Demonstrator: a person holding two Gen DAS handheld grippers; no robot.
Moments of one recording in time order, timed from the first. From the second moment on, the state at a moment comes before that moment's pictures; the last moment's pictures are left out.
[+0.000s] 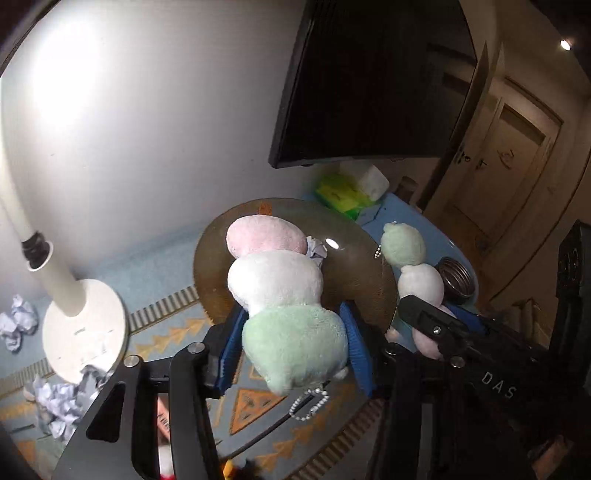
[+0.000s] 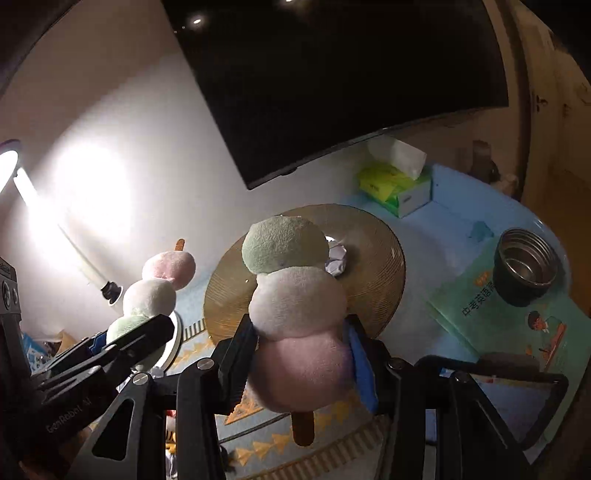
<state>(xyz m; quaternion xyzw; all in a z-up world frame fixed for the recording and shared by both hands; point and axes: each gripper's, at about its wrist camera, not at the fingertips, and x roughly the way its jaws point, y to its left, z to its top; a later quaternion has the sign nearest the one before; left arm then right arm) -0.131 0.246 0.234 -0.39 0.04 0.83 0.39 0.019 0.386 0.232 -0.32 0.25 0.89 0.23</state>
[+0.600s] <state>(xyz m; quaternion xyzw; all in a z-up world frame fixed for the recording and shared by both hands) -0.063 0.119 0.295 -0.29 -0.03 0.89 0.35 0.059 0.317 0.261 -0.30 0.21 0.92 0.16</state>
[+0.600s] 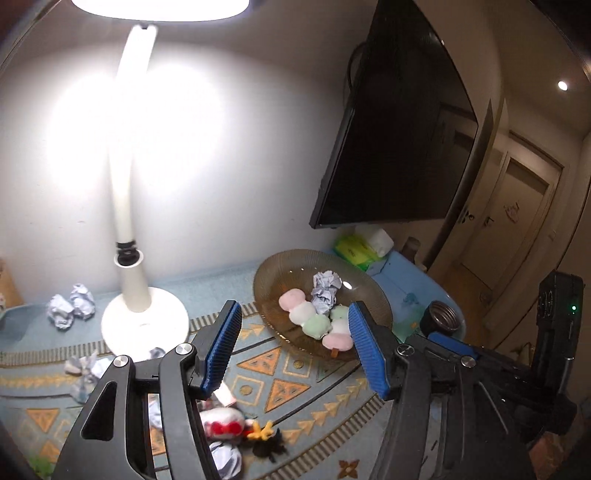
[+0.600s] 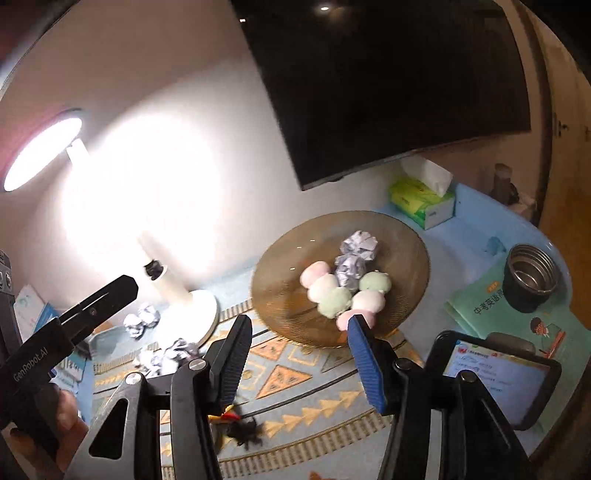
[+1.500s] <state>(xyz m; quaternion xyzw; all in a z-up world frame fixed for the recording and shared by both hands) -0.038 -0.097 0.100 -0.39 -0.13 0.90 0.12 0.041 0.168 0.095 -0.36 0.12 0.93 0.03</state>
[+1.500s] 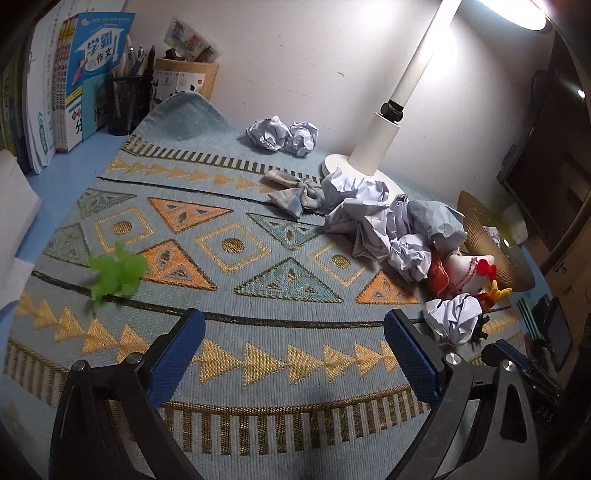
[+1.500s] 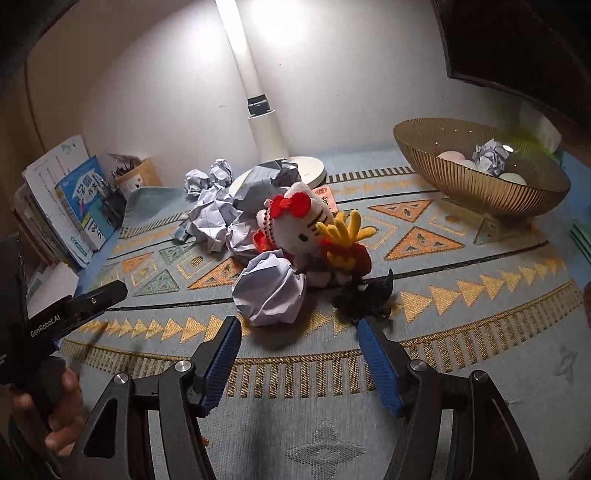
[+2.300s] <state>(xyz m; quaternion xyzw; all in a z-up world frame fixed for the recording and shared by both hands) -0.162 -0.001 0.094 -0.45 -0.04 0.86 0.22 -0.021 0.155 0.075 -0.43 0.14 0.89 0.02</state>
